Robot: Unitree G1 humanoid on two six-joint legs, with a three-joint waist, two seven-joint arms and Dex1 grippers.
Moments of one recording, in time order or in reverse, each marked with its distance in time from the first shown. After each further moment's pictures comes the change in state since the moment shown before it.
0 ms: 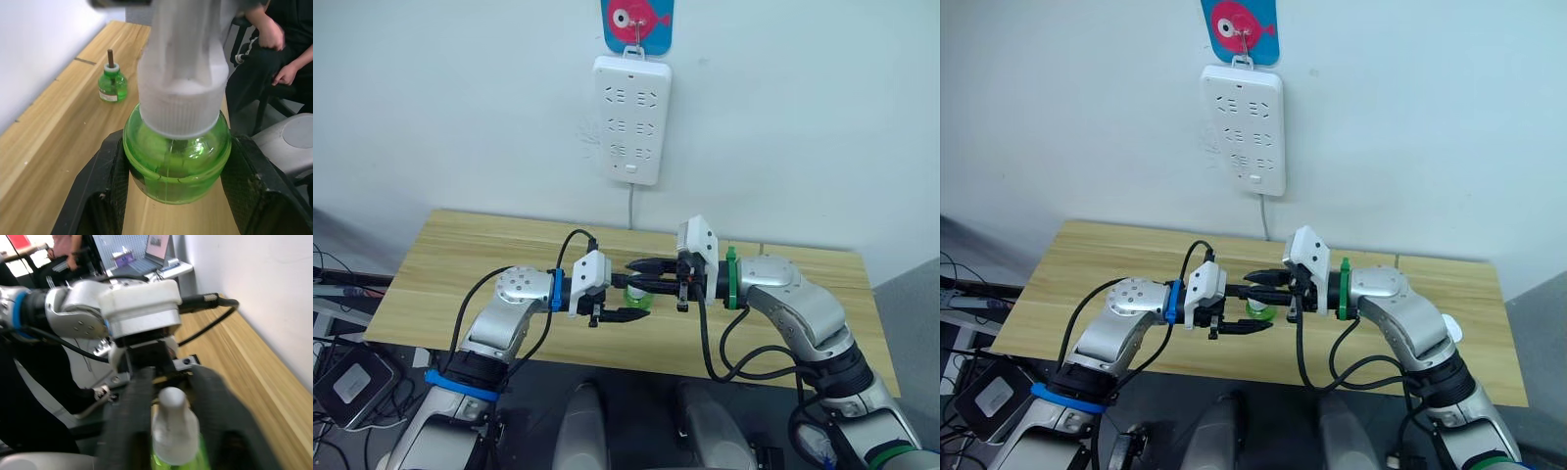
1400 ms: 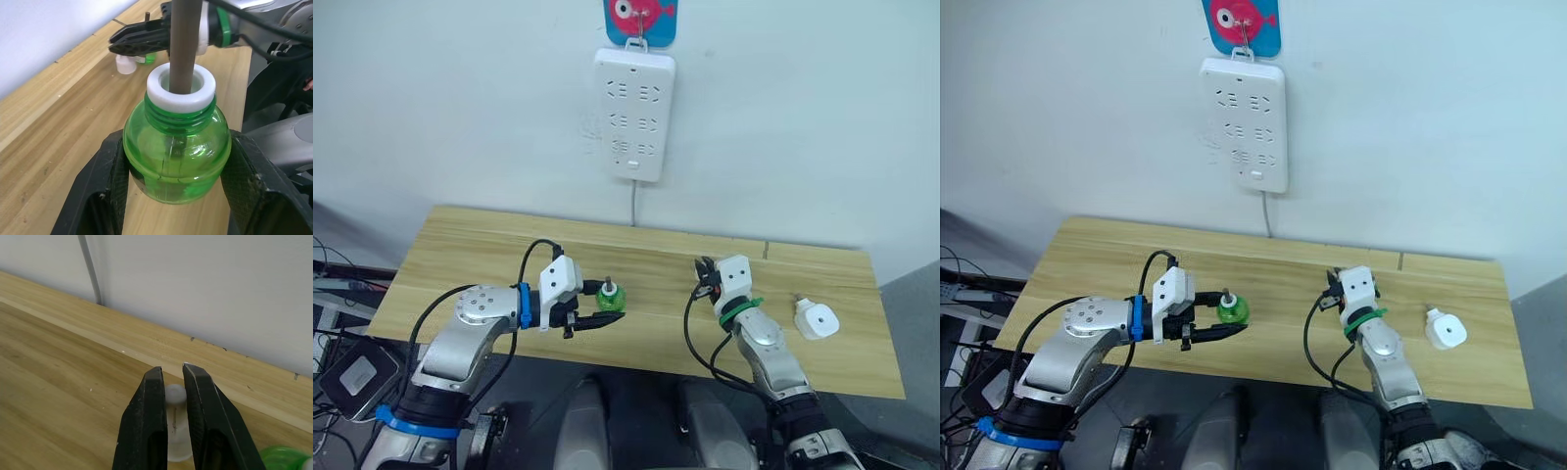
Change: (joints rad) left arm 0.188 0.117 0.120 -0.244 -0.062 0.183 0.129; right arm 0.260 0.272 -0.181 0.542 -0.381 -0.630 -0.708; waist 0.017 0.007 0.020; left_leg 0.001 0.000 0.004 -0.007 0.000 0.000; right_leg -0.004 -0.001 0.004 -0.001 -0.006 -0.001
